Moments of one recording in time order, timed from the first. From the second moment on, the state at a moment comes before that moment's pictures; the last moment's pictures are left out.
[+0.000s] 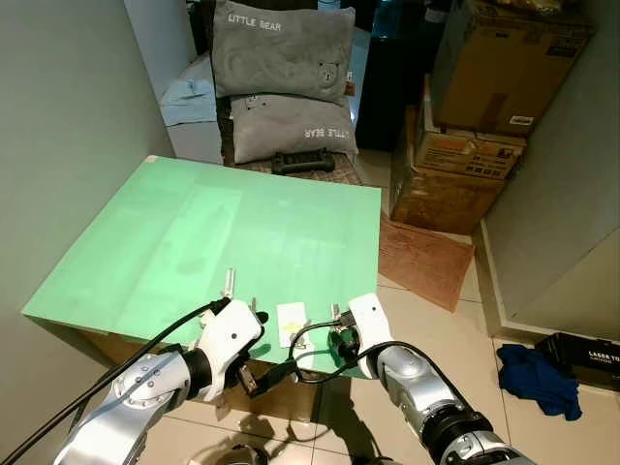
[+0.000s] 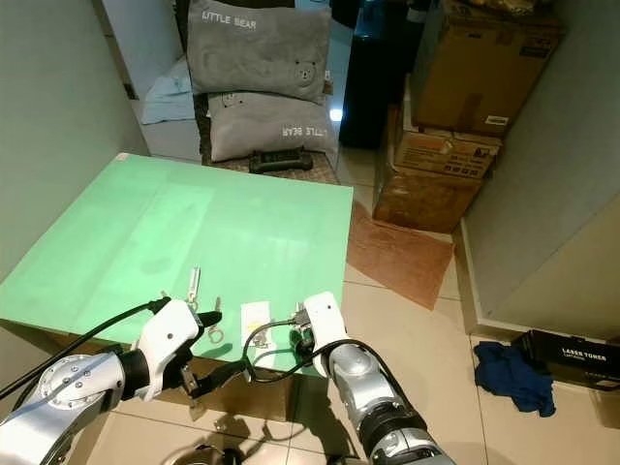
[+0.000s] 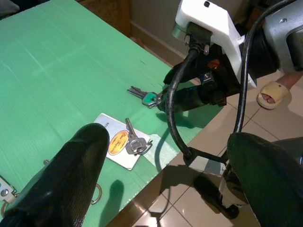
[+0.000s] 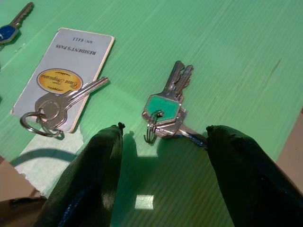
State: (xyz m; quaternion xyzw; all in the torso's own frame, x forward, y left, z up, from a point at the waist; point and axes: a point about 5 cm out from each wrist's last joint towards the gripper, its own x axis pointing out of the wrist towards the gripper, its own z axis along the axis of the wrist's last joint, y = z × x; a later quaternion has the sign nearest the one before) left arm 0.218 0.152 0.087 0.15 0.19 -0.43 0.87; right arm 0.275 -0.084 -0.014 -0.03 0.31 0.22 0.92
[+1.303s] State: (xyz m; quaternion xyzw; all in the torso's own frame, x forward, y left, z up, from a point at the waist) left arm 0.220 0.152 0.089 0.16 0.19 -0.43 0.87; right arm 0.275 -0.077 -0.017 -0.07 0.31 0.25 0.91
